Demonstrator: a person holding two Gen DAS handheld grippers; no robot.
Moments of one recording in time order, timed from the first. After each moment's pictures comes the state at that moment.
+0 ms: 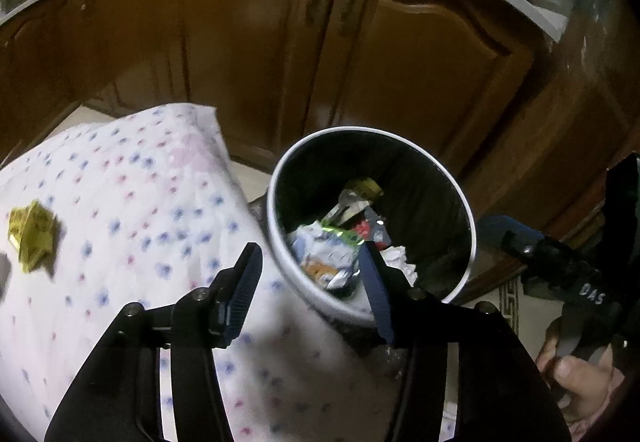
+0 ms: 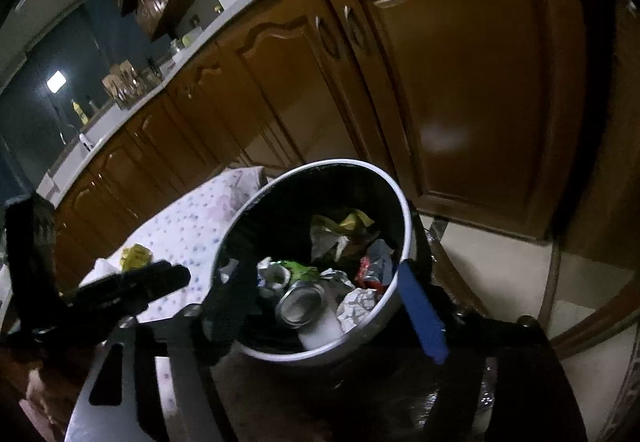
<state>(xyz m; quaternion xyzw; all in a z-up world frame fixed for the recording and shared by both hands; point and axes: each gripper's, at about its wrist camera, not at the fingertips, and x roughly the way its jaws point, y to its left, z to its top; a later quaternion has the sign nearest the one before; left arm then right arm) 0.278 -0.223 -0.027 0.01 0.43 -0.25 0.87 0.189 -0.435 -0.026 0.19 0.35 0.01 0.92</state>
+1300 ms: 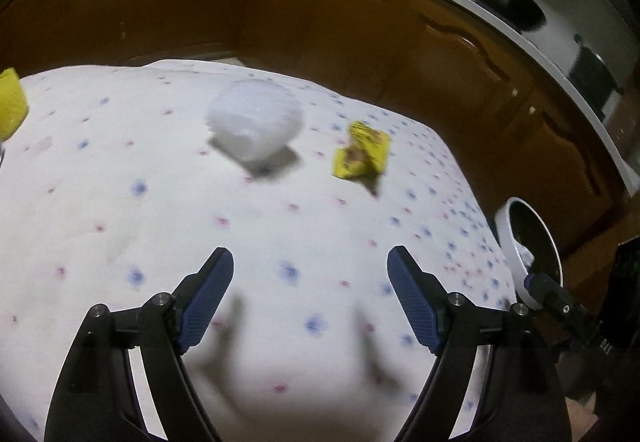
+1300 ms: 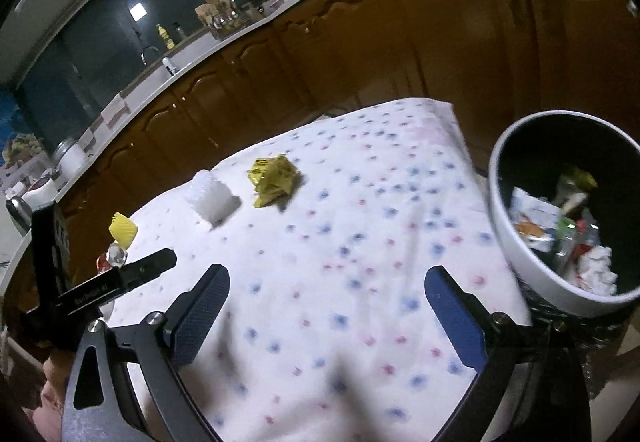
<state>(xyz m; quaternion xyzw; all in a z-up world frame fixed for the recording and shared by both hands) 0.223 0.069 -0.051 -0.17 0.41 -0.04 0.90 0.210 -0.214 -0.044 0.13 0.39 0.18 0.90</state>
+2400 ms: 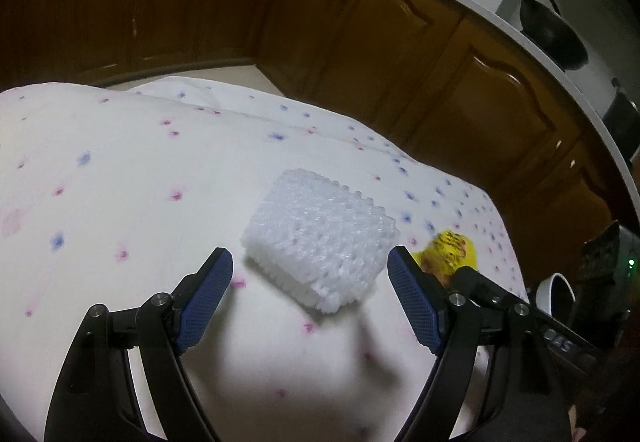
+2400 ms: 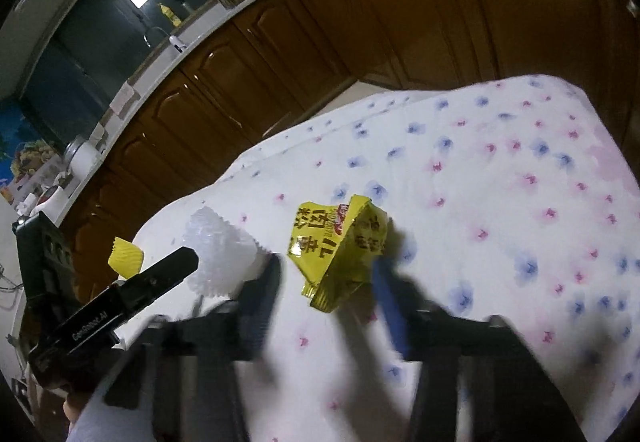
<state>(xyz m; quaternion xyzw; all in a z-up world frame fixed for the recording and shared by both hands) 0.334 0.115 -0.069 -0.19 0.40 -0.02 0.90 0.352 -0.110 -0.084 0.16 0.44 0.23 0.85</state>
